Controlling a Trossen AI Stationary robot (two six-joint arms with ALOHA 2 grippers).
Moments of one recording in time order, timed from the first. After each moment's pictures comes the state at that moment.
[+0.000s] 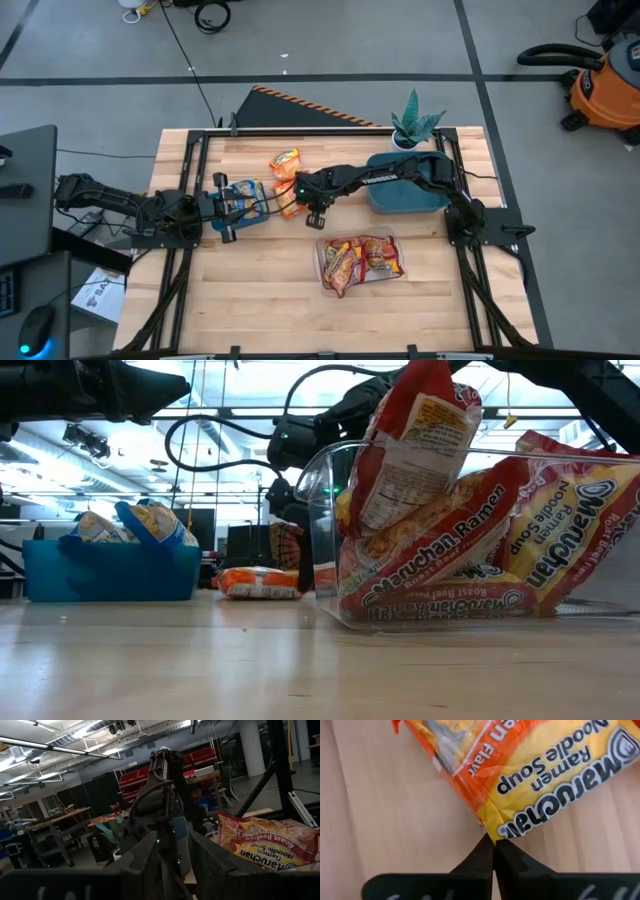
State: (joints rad) left arm -0.19 0.50 0.12 0.61 -0.34 0.35; right arm -0.14 2.19 1.64 -0.63 0.01 0.08
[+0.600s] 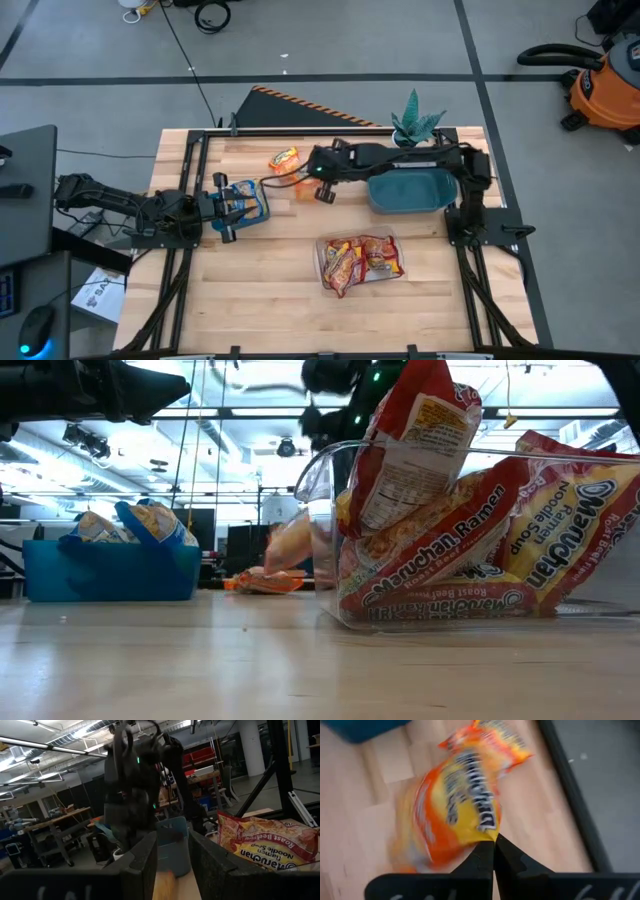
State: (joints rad) left arm -0.19 0.50 0.12 0.61 -0.34 0.35; right arm -0.15 1.91 1.64 -0.78 0.34 0.05
